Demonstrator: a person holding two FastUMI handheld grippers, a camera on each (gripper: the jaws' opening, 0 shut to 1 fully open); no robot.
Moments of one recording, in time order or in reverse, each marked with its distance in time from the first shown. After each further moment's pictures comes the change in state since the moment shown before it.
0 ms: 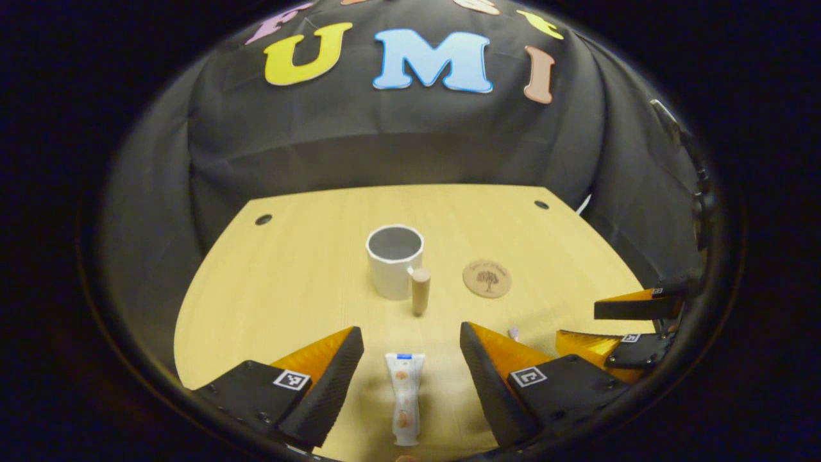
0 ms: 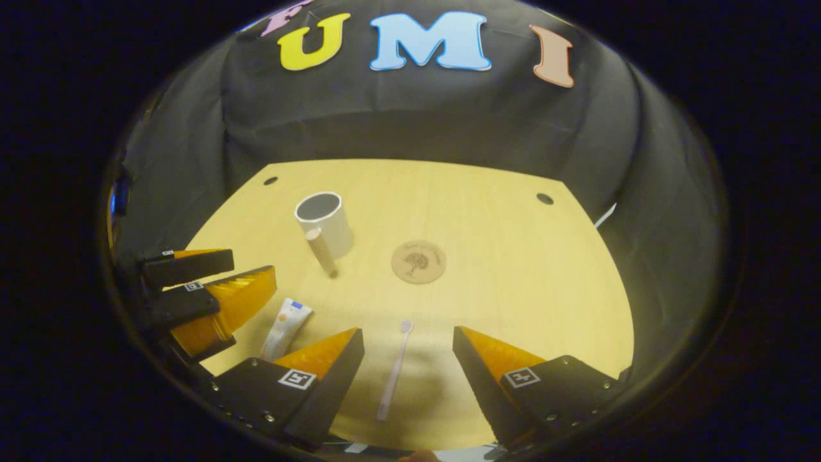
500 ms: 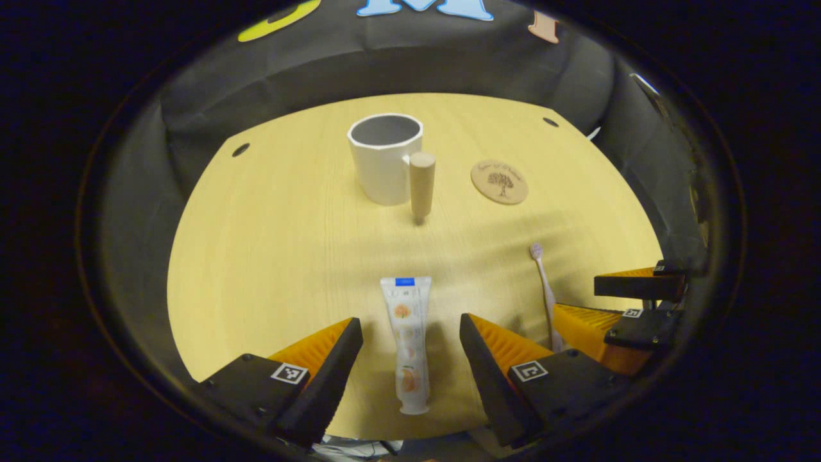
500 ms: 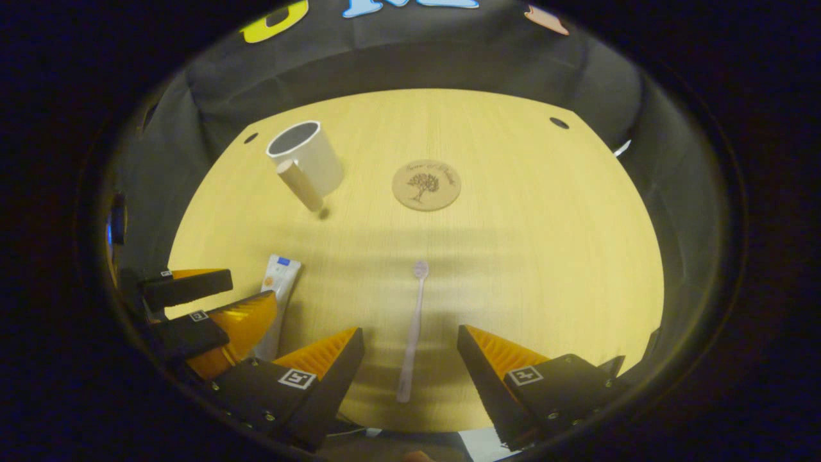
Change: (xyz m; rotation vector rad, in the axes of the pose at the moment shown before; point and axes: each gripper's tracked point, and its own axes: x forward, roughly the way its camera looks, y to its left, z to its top) left arm 0.024 -0.012 -0.021 0.034 0.412 0.003; right arm 0.038 0.015 -0.063 0.085 0.313 0.031
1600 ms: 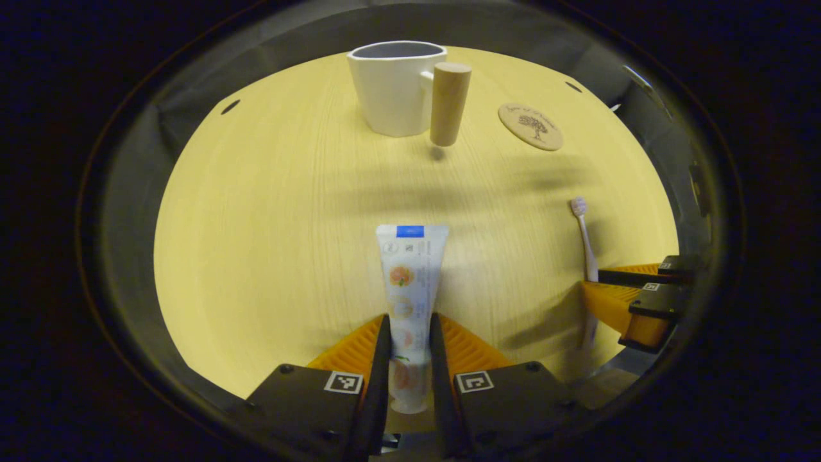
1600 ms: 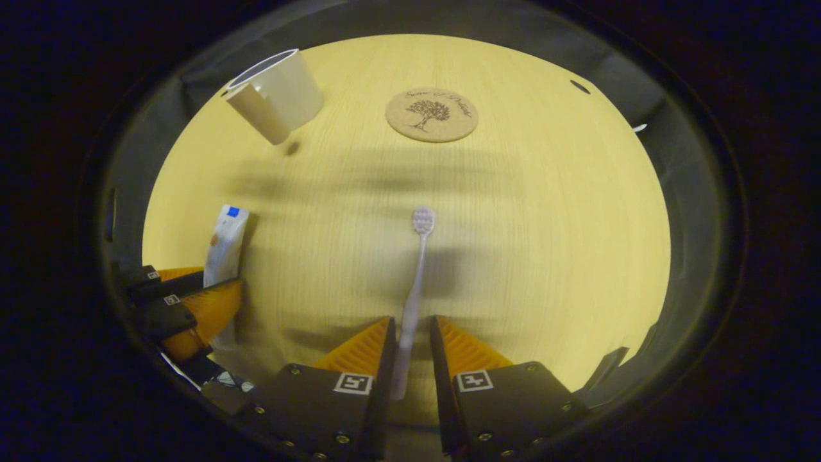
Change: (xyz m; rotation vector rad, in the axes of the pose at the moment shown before) left arm 0.025 0.011 -0.021 -0.027 0.191 0.012; right arm 0.041 -0.004 -0.028 -0.036 0.207 -0.058
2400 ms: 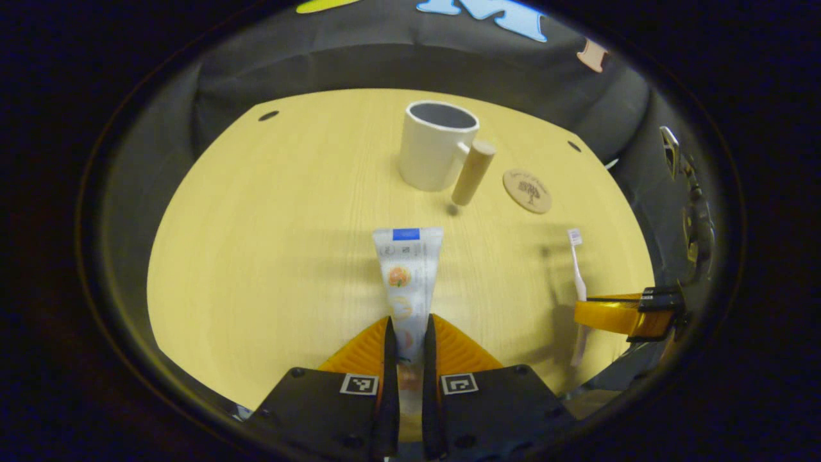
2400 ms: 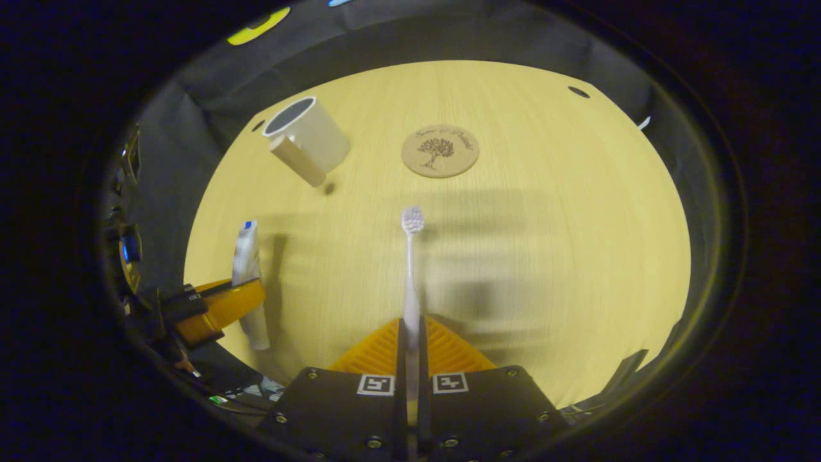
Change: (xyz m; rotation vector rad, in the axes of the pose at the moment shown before) left arm -0.054 0.021 0.040 -0.153 -0.316 -0.053; right arm -0.046 0.012 0.027 0.062 -0.190 0.229
